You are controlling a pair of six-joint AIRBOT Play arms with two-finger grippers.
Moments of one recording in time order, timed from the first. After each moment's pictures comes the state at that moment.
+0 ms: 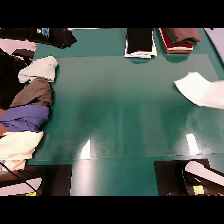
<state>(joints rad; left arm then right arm) -0.30 -1.36 1.88 1.17 -1.16 -1.38 -0.81 -1.16 1.17 -1.30 1.07 1.49</state>
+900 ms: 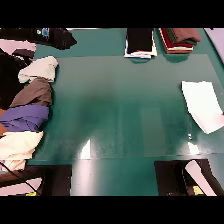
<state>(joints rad) -0.30 -1.36 1.88 1.17 -1.19 -1.36 -0.88 -0.87 0.85 -1.44 1.13 1.49</state>
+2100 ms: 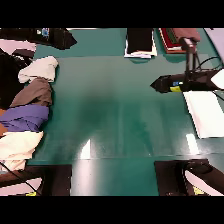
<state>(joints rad) -0.30 -1.36 1.88 1.17 -1.19 -1.35 0.21 -0.96 1.07 -1.10 1.03 1.49</state>
